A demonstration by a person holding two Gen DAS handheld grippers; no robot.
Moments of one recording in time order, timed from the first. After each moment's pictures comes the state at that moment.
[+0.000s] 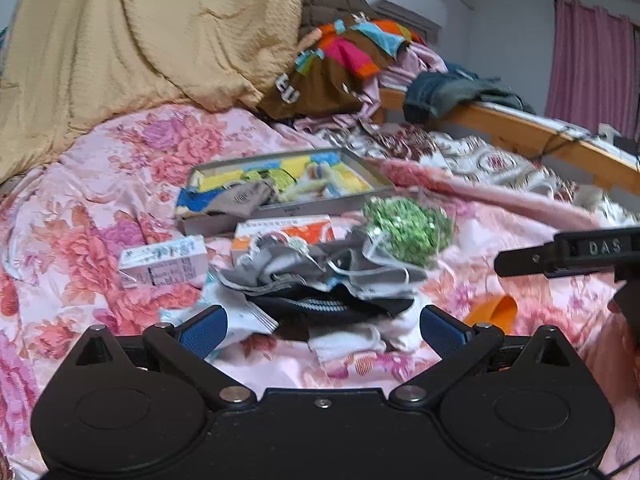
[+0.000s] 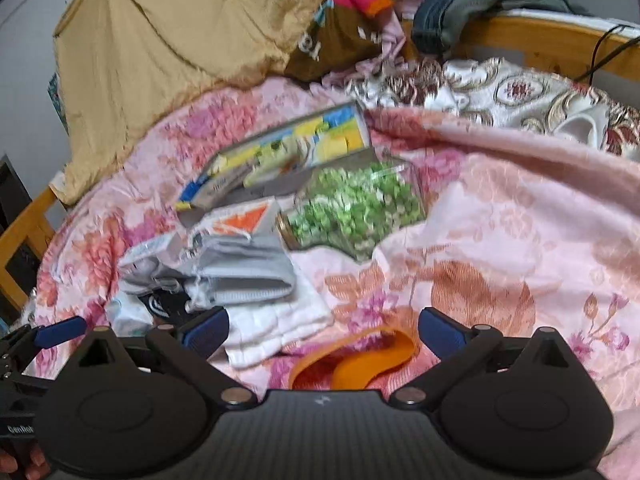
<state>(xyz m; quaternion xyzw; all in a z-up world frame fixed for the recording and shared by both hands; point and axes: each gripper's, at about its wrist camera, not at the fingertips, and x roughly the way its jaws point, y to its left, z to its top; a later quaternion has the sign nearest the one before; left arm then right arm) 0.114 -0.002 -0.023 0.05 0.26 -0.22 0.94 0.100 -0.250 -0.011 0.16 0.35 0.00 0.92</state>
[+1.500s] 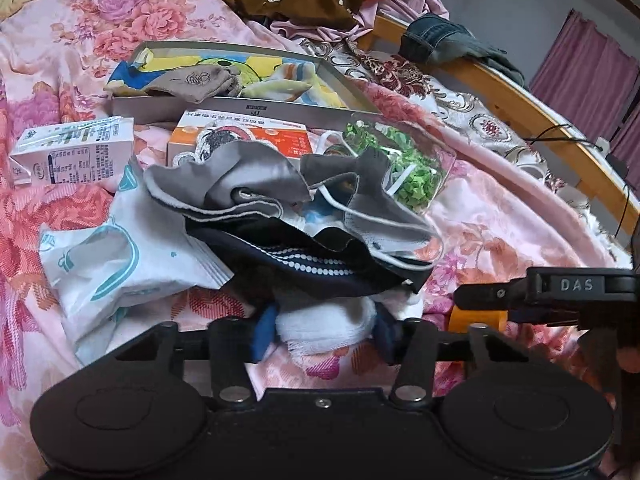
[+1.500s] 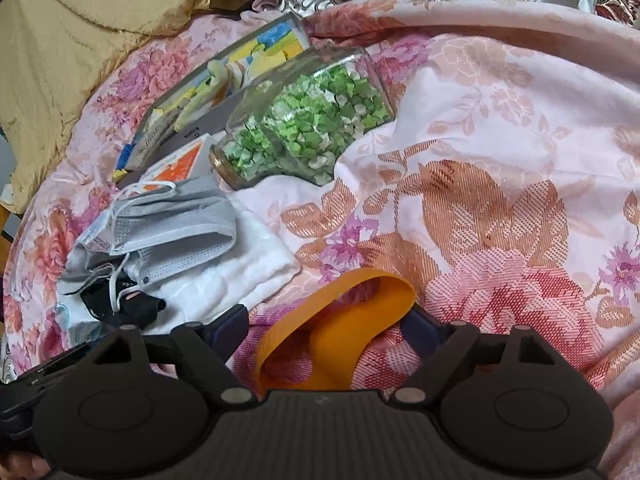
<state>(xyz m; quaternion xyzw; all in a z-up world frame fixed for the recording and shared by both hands) 0.202 -0.004 -0.089 -0.06 0.39 -0.30 0.87 0.147 -0.260 -0.067 0.24 0.45 -0.05 0.86</state>
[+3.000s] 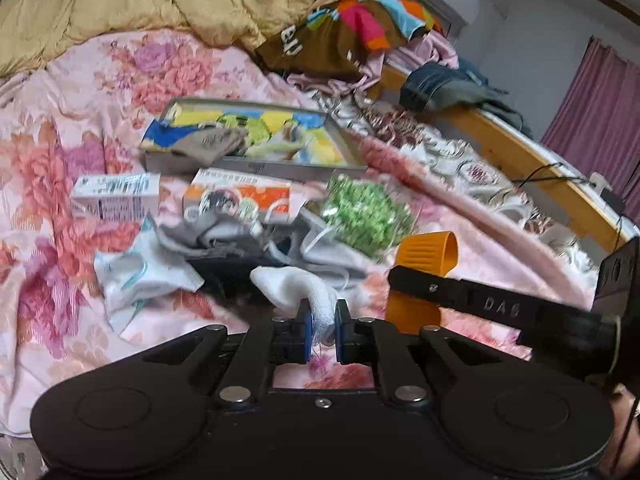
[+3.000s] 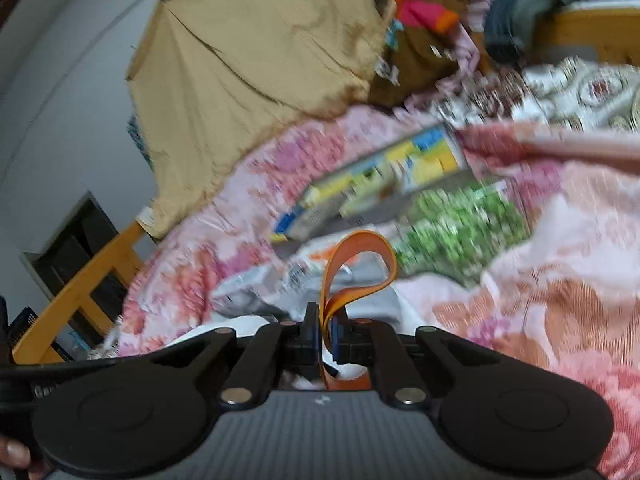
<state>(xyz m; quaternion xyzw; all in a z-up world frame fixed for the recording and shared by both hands) 0.125 -0.017 -0.005 -0.07 0.35 -0.24 0.90 0.107 -0.237 -0.009 0.23 0.25 0.13 0.93</state>
